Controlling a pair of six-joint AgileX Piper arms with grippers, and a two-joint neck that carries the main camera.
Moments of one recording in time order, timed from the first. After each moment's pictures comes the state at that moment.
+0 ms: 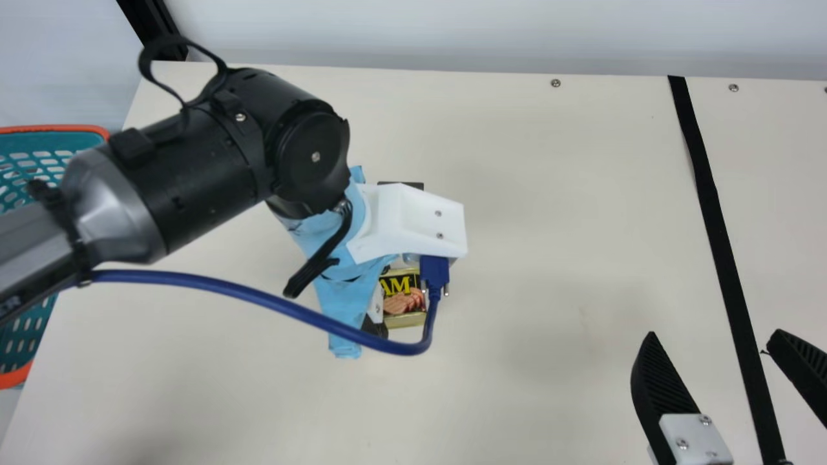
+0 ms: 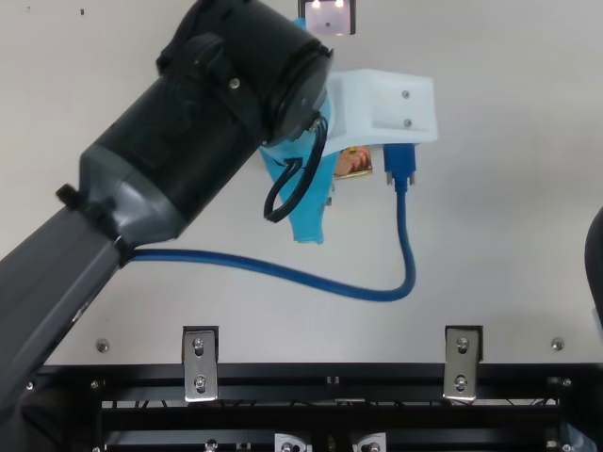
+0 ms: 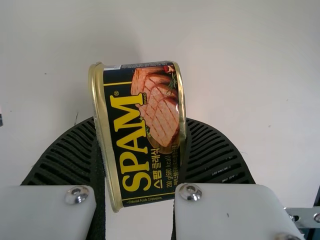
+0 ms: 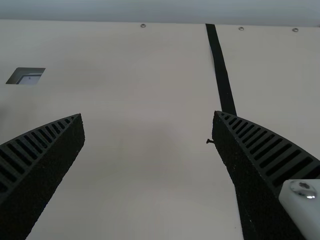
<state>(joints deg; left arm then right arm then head) -42.6 107.8 -85.3 -11.6 69.9 48.9 -4.0 13.6 -20.2 4.9 38.2 -6.5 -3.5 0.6</state>
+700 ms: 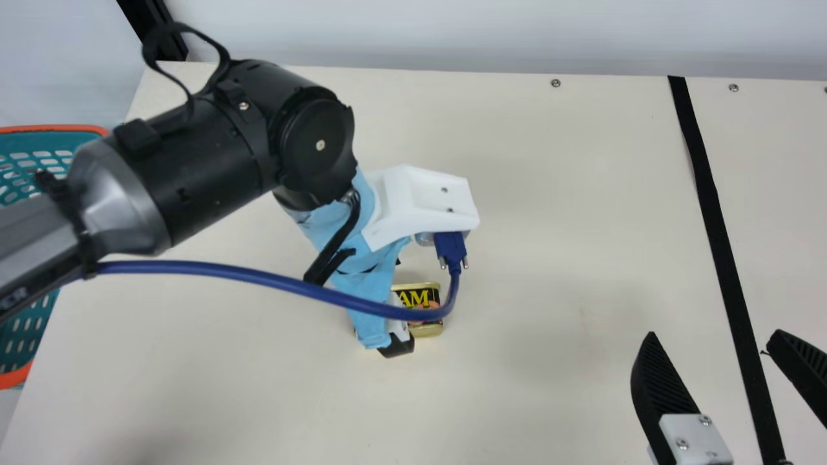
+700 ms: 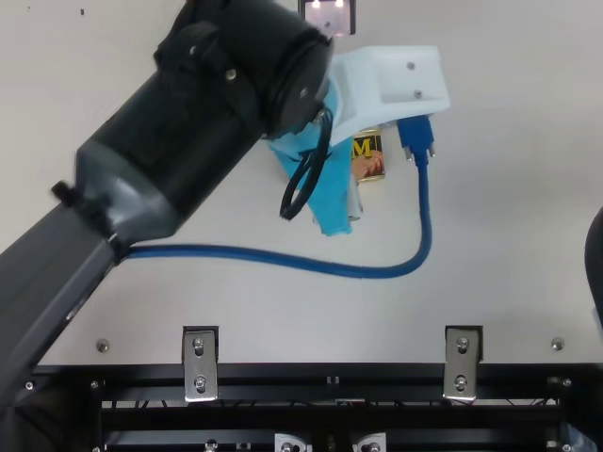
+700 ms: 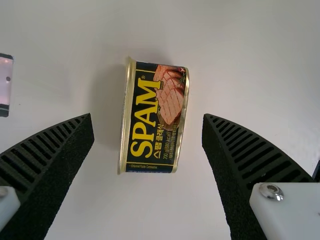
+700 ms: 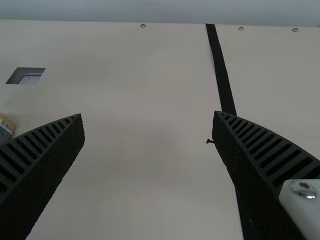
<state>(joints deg) -41.9 105.9 -85.3 -13.4 67.8 40.2 -4.0 13.6 -20.2 4.9 38.2 -6.5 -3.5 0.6</state>
